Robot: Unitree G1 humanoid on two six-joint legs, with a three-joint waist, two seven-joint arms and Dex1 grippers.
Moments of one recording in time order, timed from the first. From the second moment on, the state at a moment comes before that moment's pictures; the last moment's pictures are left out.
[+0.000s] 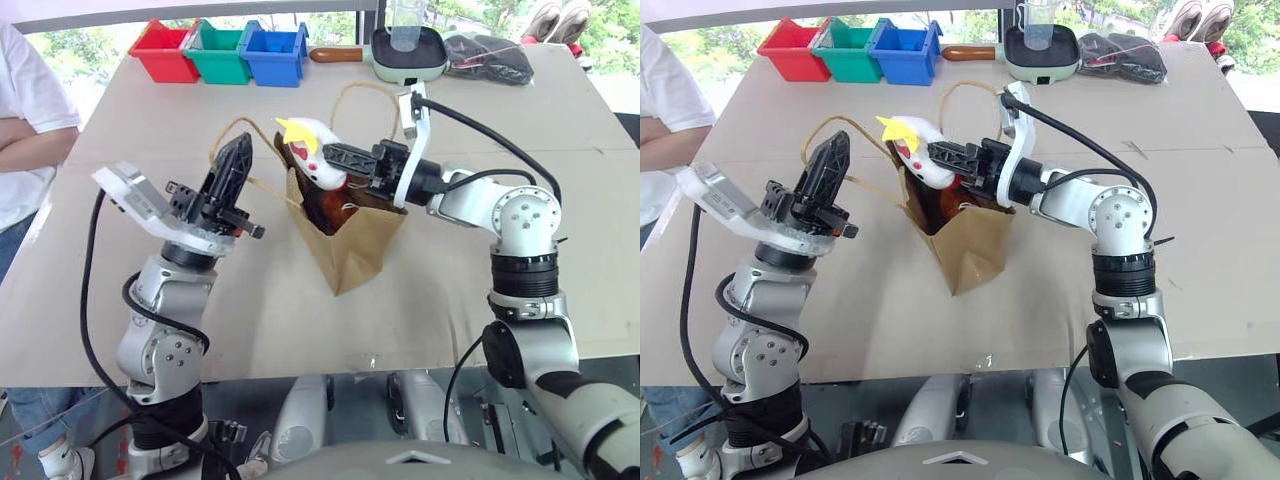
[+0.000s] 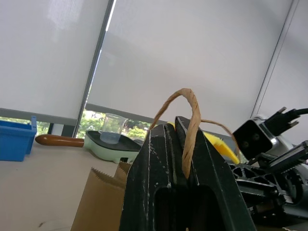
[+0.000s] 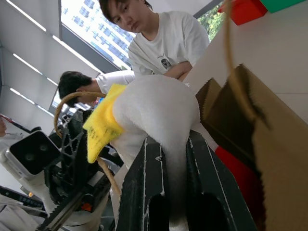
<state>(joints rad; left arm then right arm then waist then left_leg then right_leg) -0.14 0.28 0.29 -0.50 -0.83 0.24 -0.46 -0.84 -0.11 -0.10 0.02 1.23 1.09 0.13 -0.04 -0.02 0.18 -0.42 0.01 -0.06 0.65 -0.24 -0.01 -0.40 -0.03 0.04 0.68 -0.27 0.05</state>
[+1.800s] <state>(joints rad) -0.21 0.38 0.34 -0.42 -0.86 0.24 -0.54 -0.85 -0.27 -0.08 -0.10 1.14 1.10 0.39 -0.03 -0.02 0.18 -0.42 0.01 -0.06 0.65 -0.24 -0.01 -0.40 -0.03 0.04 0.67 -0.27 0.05</state>
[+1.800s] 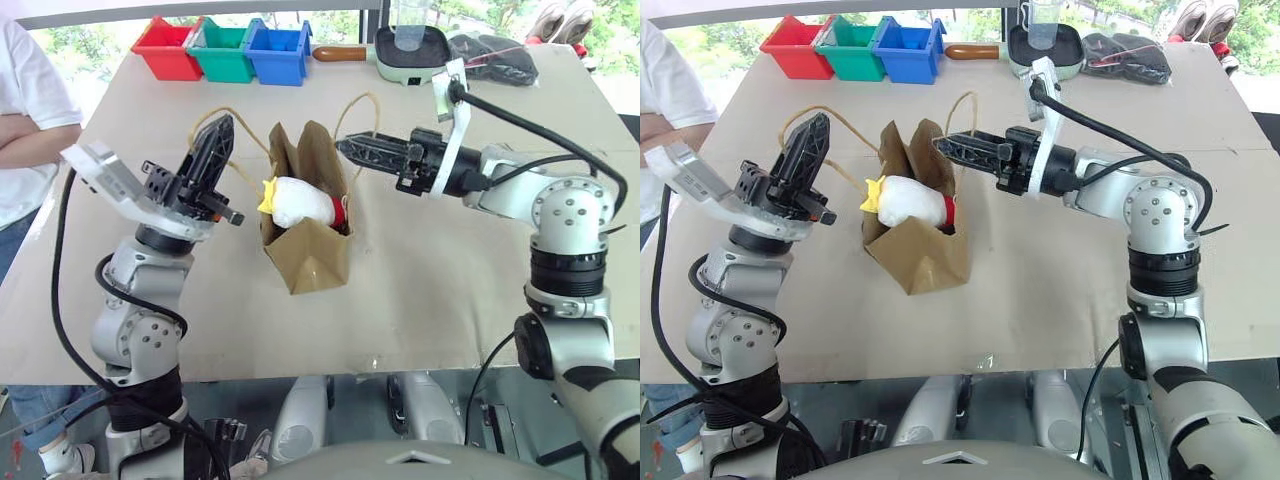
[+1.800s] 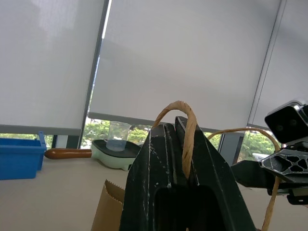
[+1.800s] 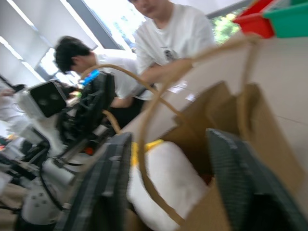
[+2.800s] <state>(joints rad) -1.15 0.48 0.00 0.93 -0.38 -0.02 -1.38 -0.60 -0.37 0.02 -0.48 1.09 0.93 0.25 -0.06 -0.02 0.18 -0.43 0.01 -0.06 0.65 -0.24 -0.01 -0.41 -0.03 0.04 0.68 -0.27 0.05</state>
